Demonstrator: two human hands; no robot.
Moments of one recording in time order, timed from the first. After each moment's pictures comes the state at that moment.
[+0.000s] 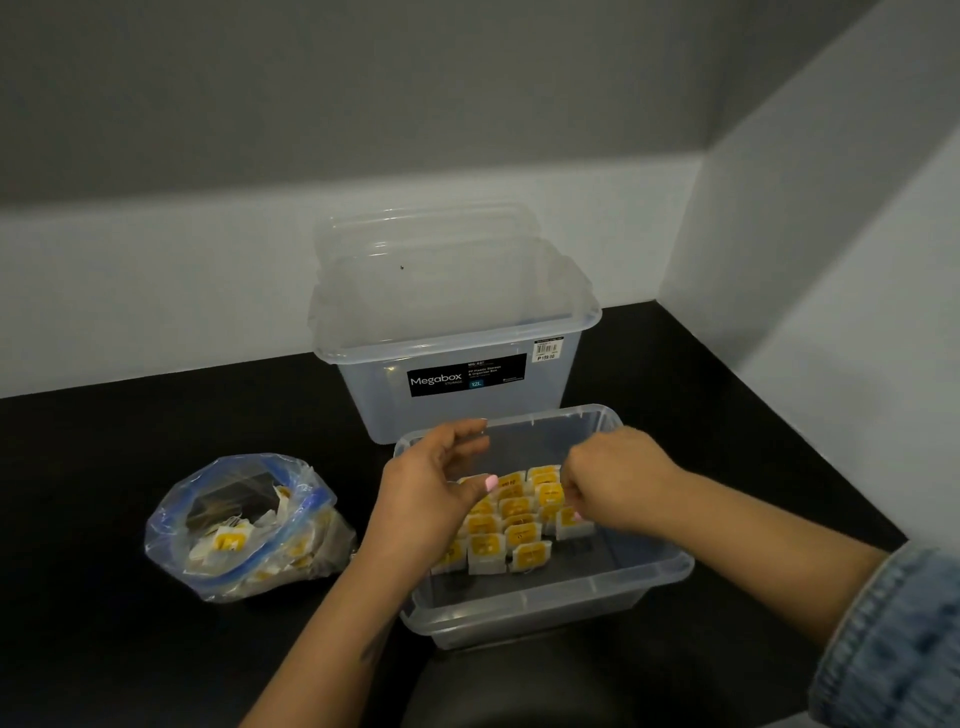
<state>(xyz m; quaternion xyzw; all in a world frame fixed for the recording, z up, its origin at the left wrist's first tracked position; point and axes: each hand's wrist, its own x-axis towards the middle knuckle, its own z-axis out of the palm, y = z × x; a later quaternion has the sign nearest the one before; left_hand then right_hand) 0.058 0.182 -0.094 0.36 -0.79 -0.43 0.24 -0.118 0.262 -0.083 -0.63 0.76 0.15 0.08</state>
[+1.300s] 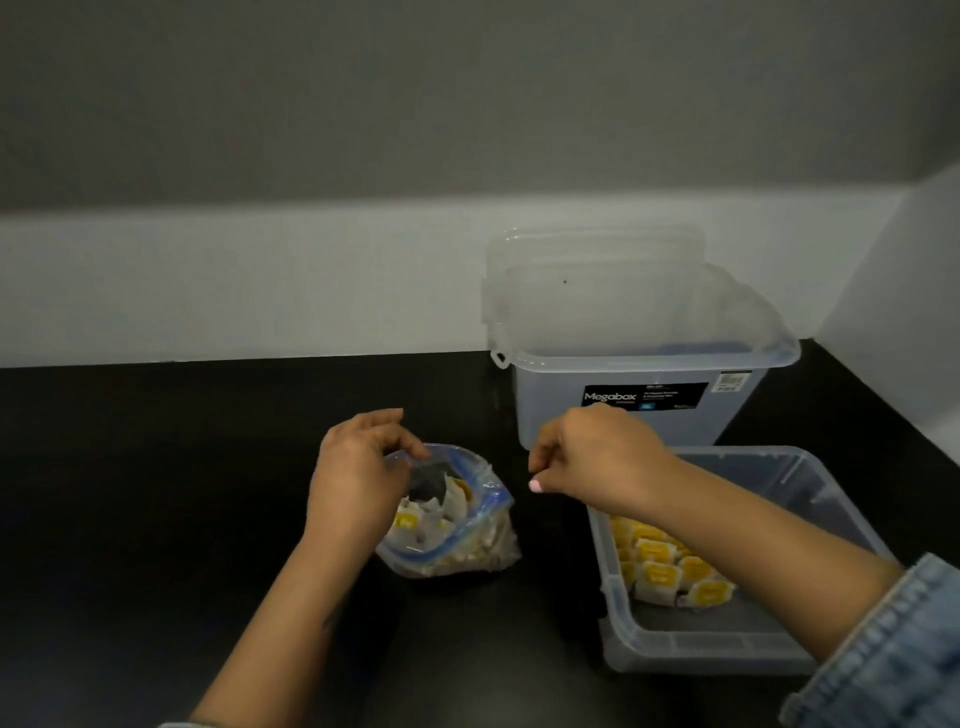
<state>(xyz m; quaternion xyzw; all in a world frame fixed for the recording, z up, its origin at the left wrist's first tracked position) 0.228 0.077 -0.078 0.53 -0.78 -0.20 0.27 0.026 0.155 -0.036 -0.65 0.74 -0.04 0.14</state>
